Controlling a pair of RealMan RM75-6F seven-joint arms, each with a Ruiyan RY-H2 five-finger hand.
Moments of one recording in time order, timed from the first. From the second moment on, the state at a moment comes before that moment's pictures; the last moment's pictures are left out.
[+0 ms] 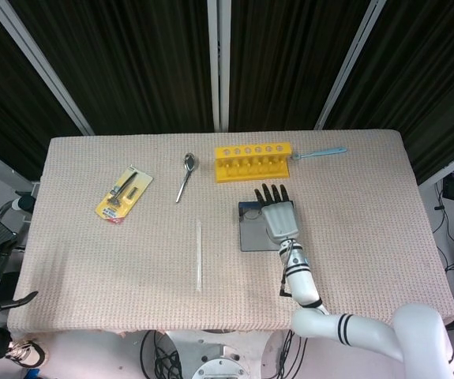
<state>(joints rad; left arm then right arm) -0.07 -1.17 0.02 -1.31 1.51 1.40 -0.17 0.78 -1.86 0.25 -1.28 -0.86 1.14 -0.84</state>
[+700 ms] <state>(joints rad) -0.08 -1.18 0.03 -1.31 1.51 1.40 -0.16 0.64 -1.73 0.10 -1.49 -0.91 1.22 -0.89</state>
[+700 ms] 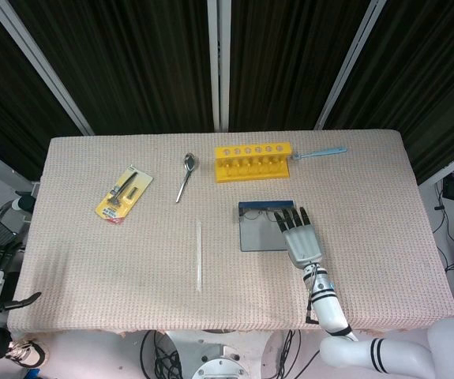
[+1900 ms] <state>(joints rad) -0.08 -1.19 0.03 -1.30 1.51 1.39 -0.17 0.66 -1.85 0.14 -1.25 -1.01 1.13 -0.71</state>
